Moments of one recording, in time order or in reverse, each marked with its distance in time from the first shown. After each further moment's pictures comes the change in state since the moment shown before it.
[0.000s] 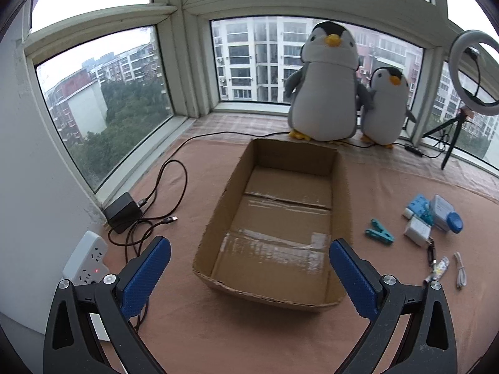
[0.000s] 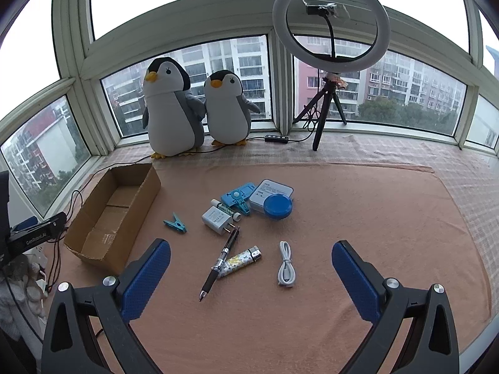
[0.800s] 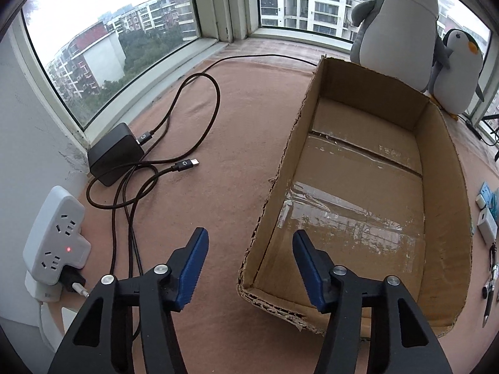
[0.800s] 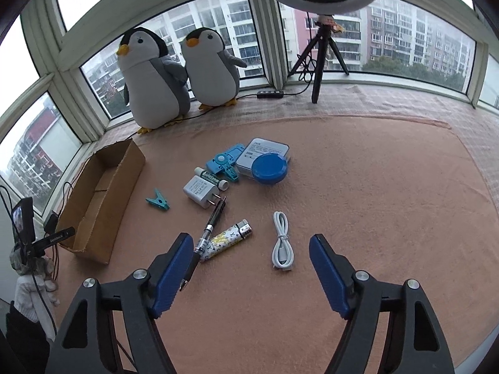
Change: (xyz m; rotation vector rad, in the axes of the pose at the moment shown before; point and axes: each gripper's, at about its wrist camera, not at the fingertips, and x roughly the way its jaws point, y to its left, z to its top) left arm 0.132 0.054 -0.029 -0.088 0.260 0.076; right arm 0.062 -0.045 -0.011 0.115 0.182 0.061
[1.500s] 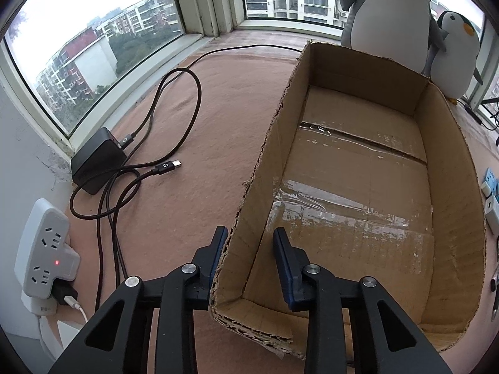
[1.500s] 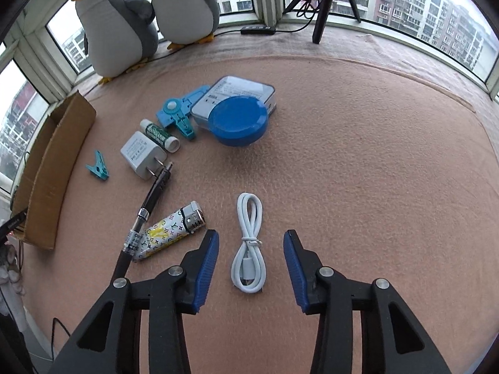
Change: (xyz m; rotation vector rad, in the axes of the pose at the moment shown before) left arm 0.015 -0.015 0.004 0.058 0.017 0.001; right arm 0.105 -0.021 0.001 -0.071 0.238 -0.068
